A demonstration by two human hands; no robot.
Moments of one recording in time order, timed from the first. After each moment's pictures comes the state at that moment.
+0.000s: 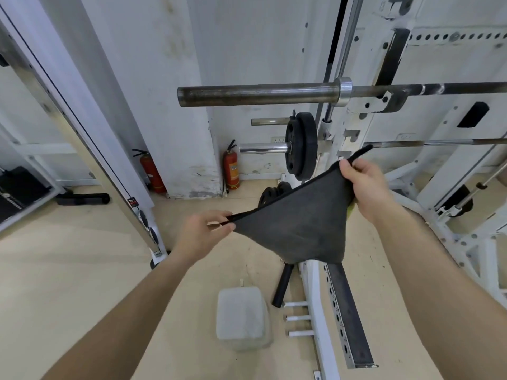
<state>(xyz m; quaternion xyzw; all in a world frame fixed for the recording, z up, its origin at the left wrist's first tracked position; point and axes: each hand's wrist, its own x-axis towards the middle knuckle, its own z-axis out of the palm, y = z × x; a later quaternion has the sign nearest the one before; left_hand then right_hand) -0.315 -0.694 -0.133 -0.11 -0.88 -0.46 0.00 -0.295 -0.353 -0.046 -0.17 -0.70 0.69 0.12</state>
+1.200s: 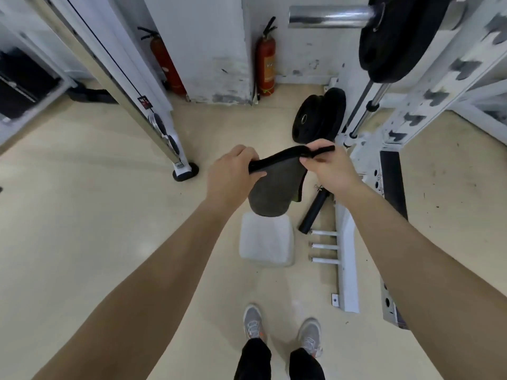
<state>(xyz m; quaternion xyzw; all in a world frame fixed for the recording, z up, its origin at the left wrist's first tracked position) -0.395 -0.696 -0.303 -0.10 -0.97 -0.23 0.06 -0.397 -0.478 -0.305 -0.10 -0.79 0.61 -0.08</state>
